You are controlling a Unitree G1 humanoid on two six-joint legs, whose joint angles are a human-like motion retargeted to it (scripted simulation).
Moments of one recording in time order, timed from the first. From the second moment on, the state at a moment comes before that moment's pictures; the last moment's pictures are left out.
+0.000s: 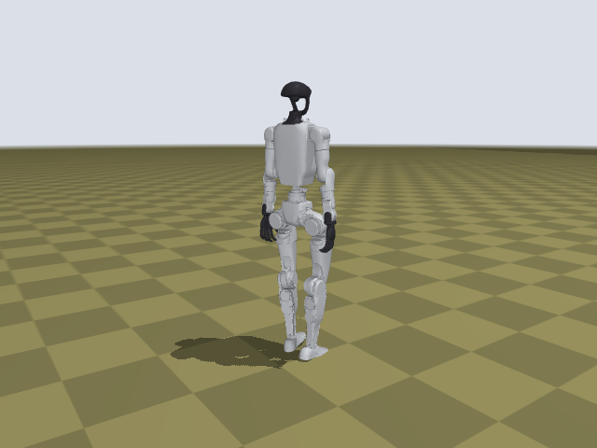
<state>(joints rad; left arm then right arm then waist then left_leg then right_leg) 0.08 0.08 0.08 1.52 0.32 0.11 -0.17 0.05 -0.15 -0.06 1.52 -0.34 0.10 0.06 0.00 0.00 -0.03 0.03 -0.08 0.35 0.05 -0.15 -0.01 -0.01 0.01 0.01 0.13 0.03 0.01</state>
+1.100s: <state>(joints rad) 0.08 0.12 0.25 1.58 0.03 0.05 -0.07 0.16 -0.18 -0.15 1.43 -0.32 0.07 0.05 0.04 -0.14 -0.08 0.10 0.12 1.26 0.20 -0.03 -0.06 0.20 -0.17 -1.18 0.04 -0.11 0.15</state>
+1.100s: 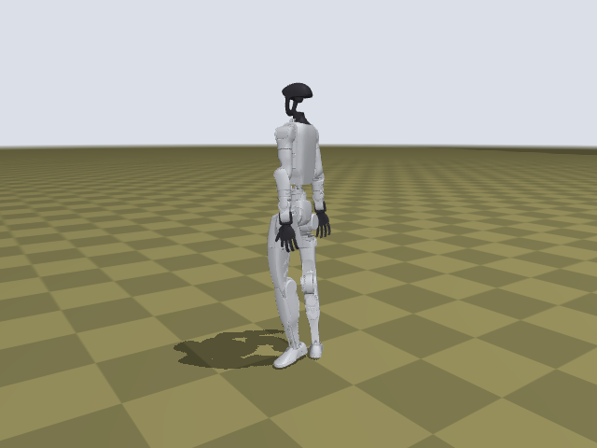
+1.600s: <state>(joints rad) 0.00 0.19 0.11 1.52 0.25 0.08 -0.17 0.11 -0.15 -0.09 1.41 -0.29 0.06 0.05 -0.02 0.03 -0.02 -0.06 0.09 0.58 0.06 -0.19 -0.02 -0.05 -0.02 -0.38 0.42 -0.11 0.01</state>
